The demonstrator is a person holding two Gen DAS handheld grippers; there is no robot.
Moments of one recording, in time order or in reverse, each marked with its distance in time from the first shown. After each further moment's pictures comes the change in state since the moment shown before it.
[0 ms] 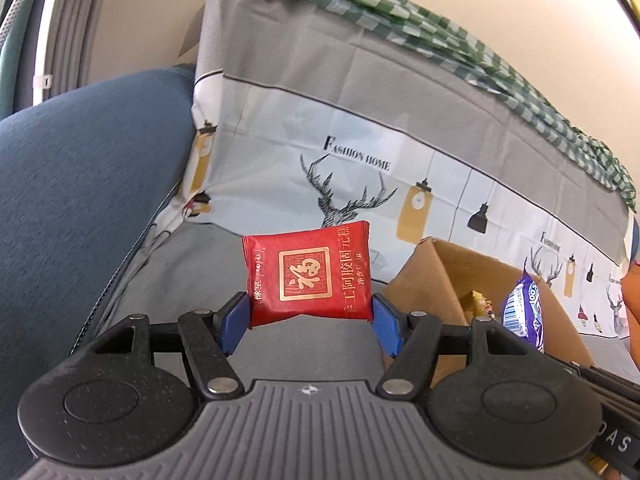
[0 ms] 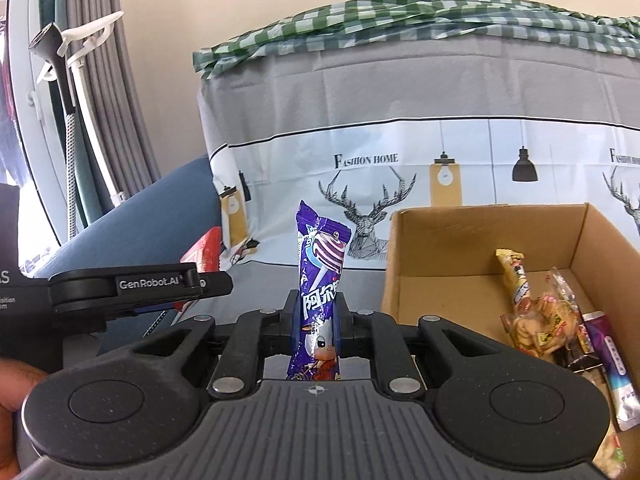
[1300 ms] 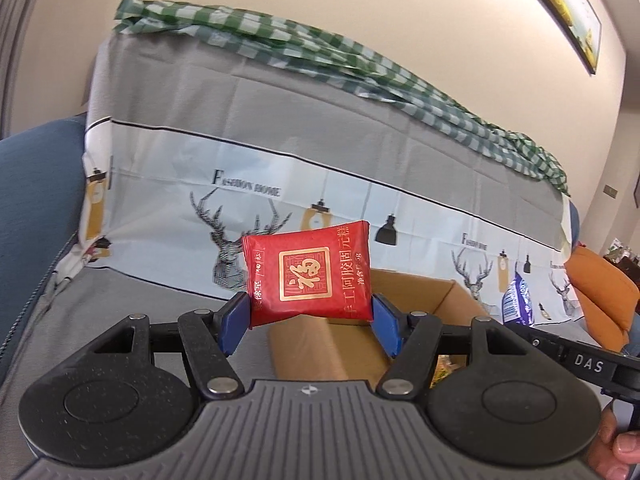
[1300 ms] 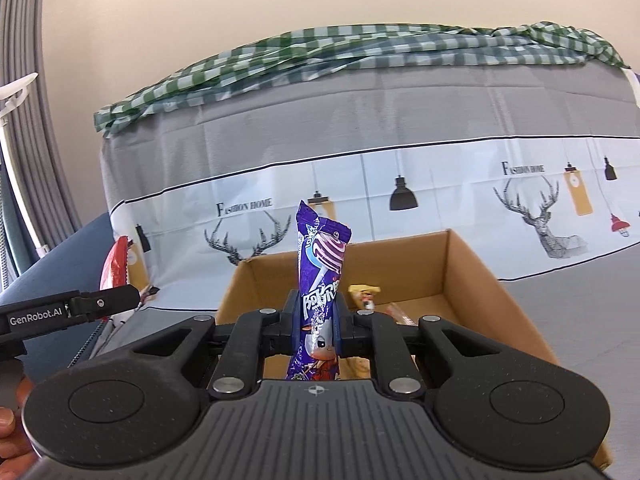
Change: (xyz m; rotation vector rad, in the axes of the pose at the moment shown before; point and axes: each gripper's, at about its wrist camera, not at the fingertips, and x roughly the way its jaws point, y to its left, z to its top) left arm -0.007 -0.084 -0.007 0.120 -0.096 -0.205; right arm -0.050 -0.111 0.012 0.087 -0.097 -0.207
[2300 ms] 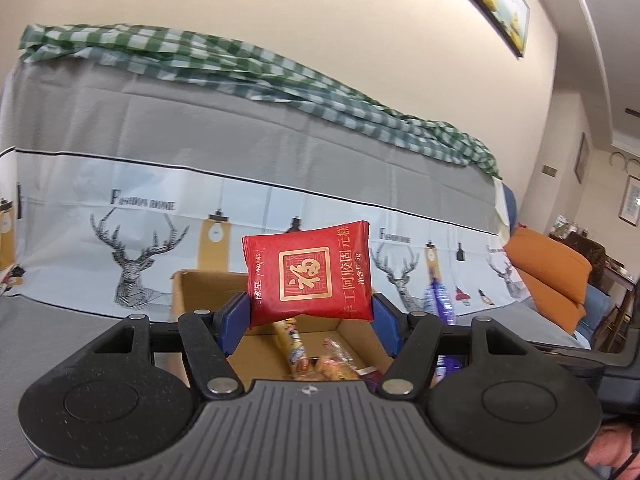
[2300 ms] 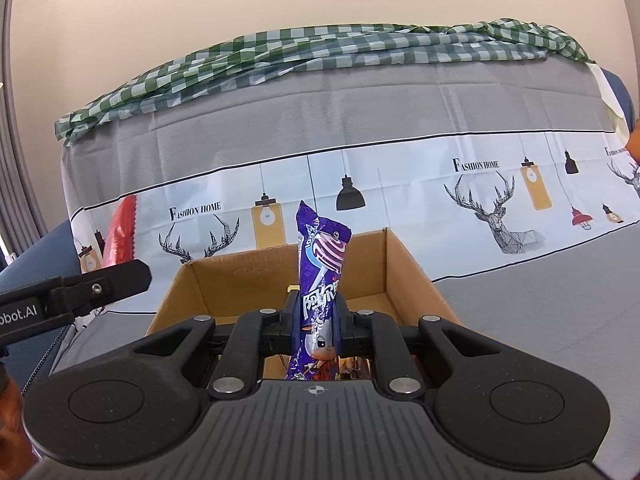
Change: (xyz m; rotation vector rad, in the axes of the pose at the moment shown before) left arm 0.010 -0.082 -0.010 0.107 -0.028 -0.204; right arm -0.006 -0.037 -0.001 0.026 -0.003 -0.090
